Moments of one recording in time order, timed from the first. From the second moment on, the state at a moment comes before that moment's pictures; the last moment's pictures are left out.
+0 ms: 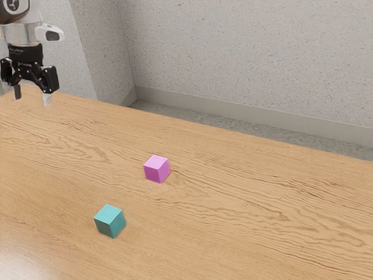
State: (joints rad) arm -0.02 -0.06 0.26 -1.60 0.17 1.37 0.07
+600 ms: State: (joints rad) arm 0.02 -0.12 0.11 -1.61 -0.16 1.36 0.11
